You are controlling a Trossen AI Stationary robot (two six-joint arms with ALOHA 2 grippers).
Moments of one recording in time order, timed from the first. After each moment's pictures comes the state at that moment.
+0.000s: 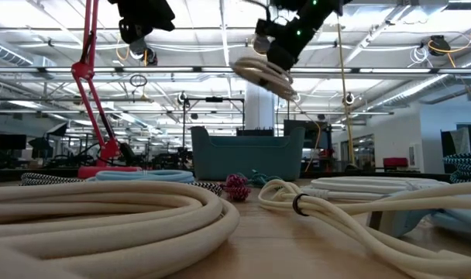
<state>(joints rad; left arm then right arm) -0.12 1.21 1.07 -0.55 -0.03 -0.45 -0.34 1.57 1.37 -0.49 0.30 -0.40</state>
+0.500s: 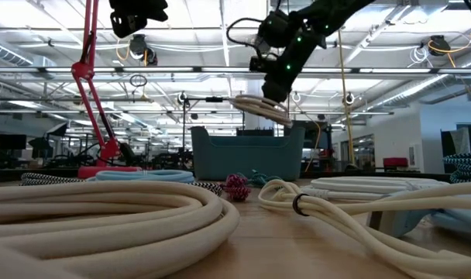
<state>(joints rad) -0.19 1.21 1.07 -0.55 -0.06 -0.51 -0.48 1.73 1.38 -0.42 0.23 -0.47</state>
